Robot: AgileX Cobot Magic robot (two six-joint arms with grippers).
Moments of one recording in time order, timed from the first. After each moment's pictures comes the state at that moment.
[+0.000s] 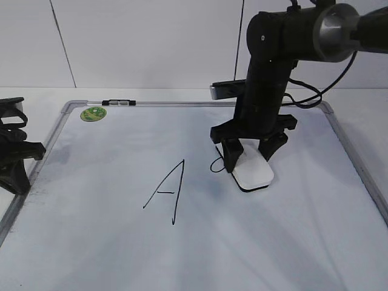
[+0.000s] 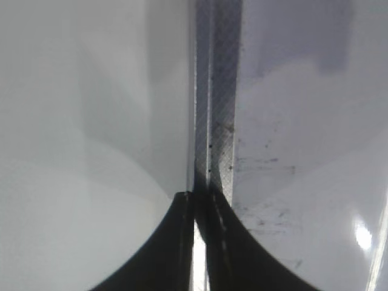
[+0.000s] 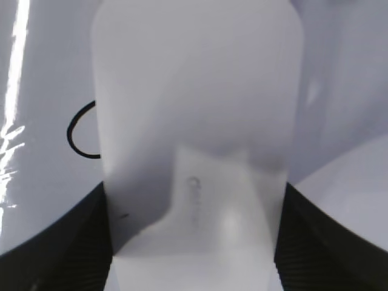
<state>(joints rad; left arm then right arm) -0.05 1.87 -1.11 -0.18 0.82 0.03 0.41 2.19 -1.77 0.09 1.22 0.01</state>
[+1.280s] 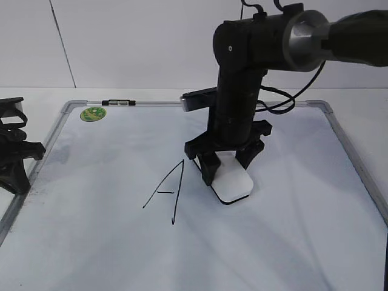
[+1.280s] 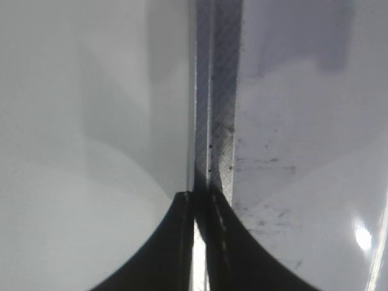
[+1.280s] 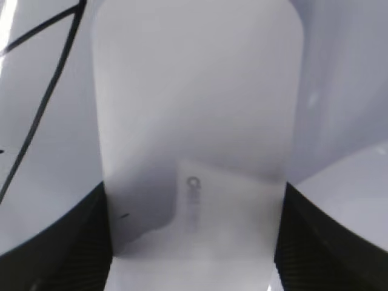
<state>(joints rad) -0.05 1.87 -1.11 -0.18 0.82 0.03 0.52 2.19 -1.77 0.07 1.22 0.01</state>
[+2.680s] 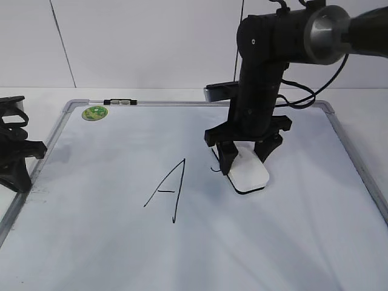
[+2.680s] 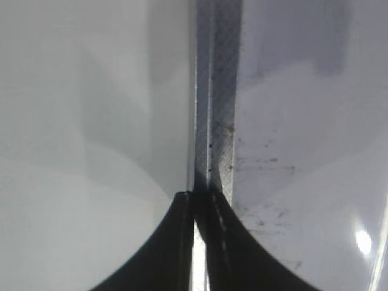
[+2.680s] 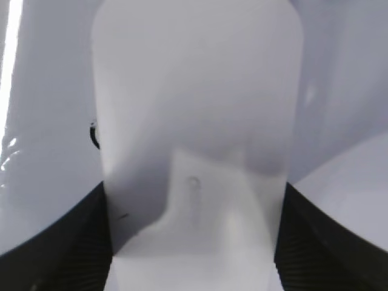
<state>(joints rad) -0.05 1.87 -1.11 -0.18 0.80 0.03 0.43 2.19 -1.77 0.05 1.22 0.05</state>
